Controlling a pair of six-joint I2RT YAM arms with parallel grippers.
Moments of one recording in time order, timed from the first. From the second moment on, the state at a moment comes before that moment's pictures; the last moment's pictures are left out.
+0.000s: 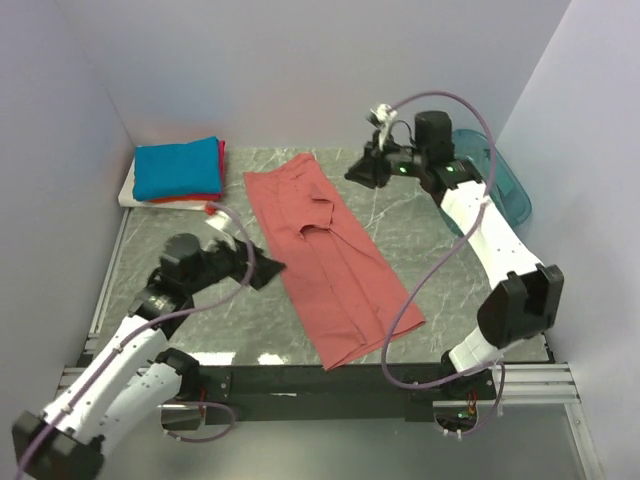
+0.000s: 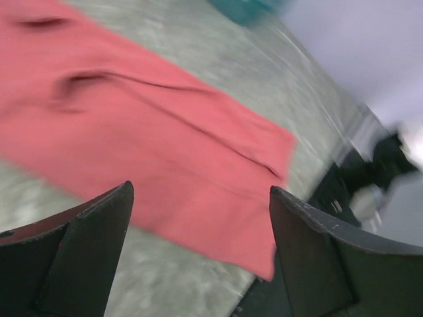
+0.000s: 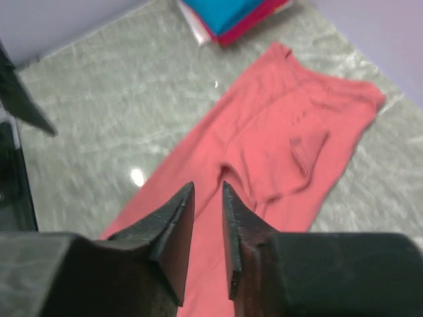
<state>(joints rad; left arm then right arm) -0.37 0.73 0.61 -0.12 0.45 -0.37 0.30 1.61 1.58 -0.39 -0.79 -0.16</state>
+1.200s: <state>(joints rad) -1.55 1.57 0.71 0.02 -0.33 -0.14 0.01 1.22 0.88 -1.18 -0.84 -1.72</state>
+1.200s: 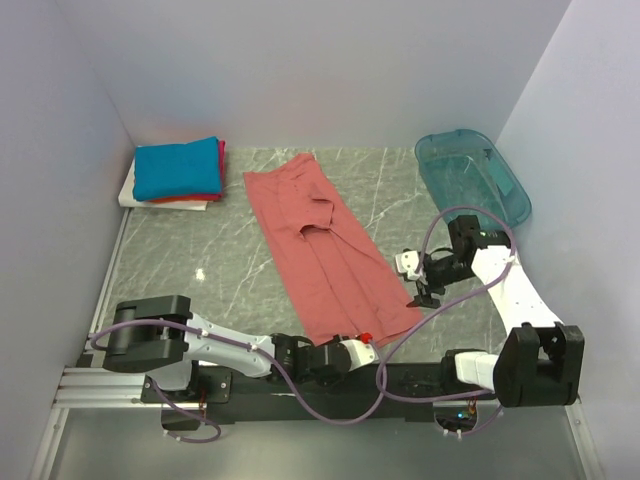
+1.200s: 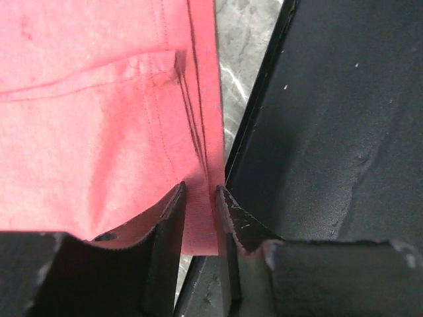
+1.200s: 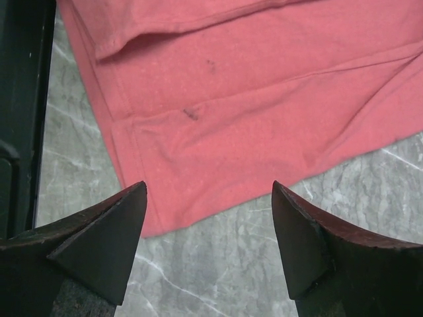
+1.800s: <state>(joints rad) -1.56 1.60 0.73 0.03 -0.38 -0.23 0.01 1.24 0.74 -1.17 -0.71 -1.85</state>
